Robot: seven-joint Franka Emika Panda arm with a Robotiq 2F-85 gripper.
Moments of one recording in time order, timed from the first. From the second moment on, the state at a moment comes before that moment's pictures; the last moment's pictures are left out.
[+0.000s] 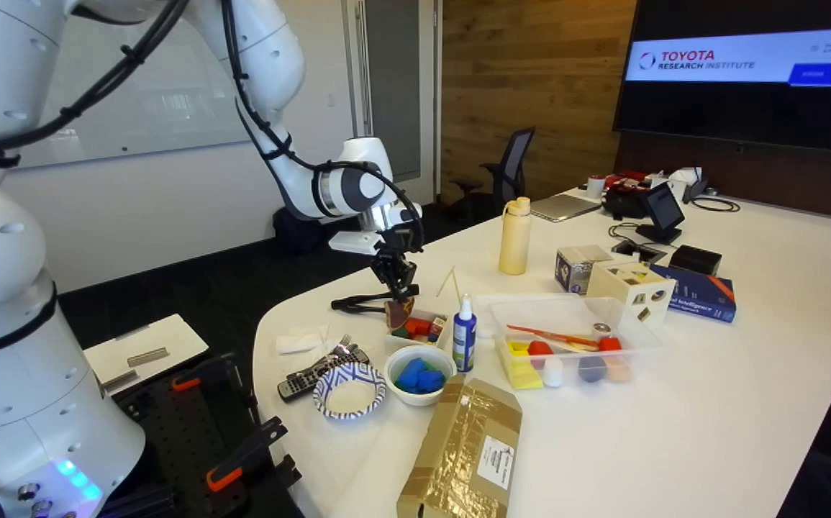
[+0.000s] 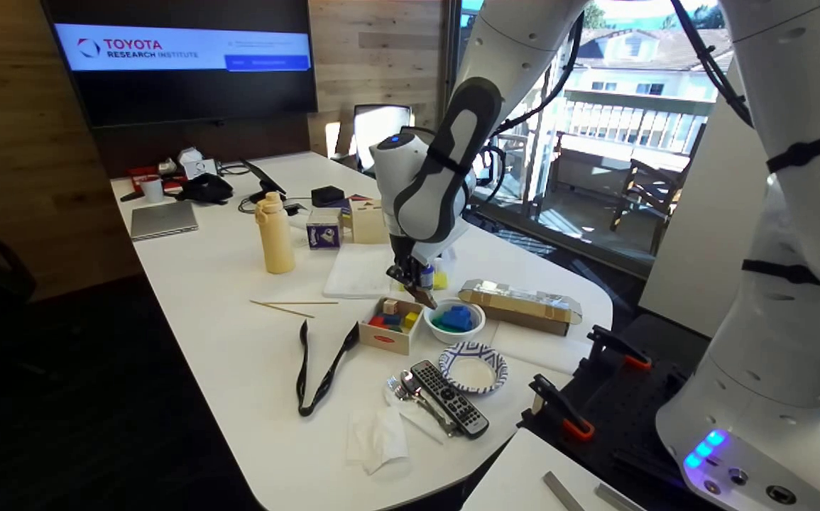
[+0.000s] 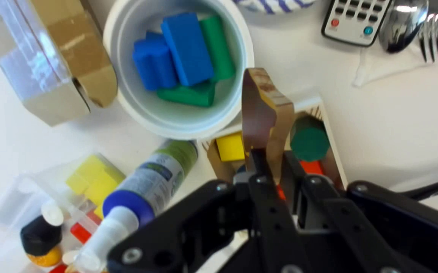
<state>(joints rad) 0.37 0.53 -0.24 -2.18 -0.28 2.72 0.28</state>
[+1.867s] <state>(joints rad) 0.52 0.74 -0.22 -2.24 -0.45 2.66 0.95</state>
